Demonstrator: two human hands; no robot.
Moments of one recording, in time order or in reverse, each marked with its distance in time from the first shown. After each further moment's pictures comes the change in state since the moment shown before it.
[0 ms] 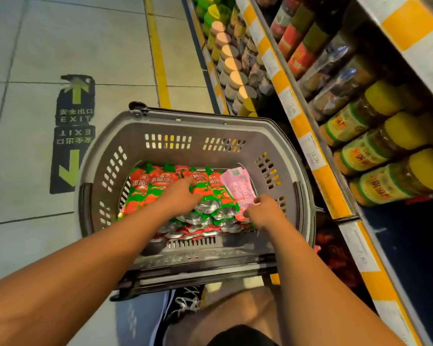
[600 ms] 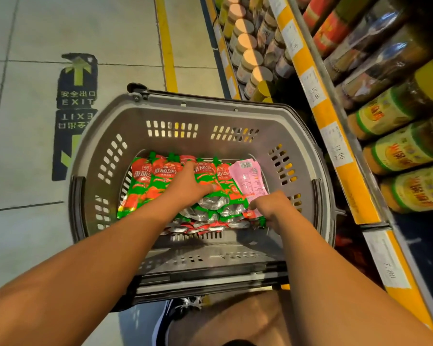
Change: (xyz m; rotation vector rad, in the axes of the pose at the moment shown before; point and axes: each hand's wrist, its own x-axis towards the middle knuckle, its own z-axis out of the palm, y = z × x) left_hand 0.028 -0.008 0.018 -0.253 0.054 -0.058; right_hand 0.058 0.007 0.021 0.194 -0.065 0.226
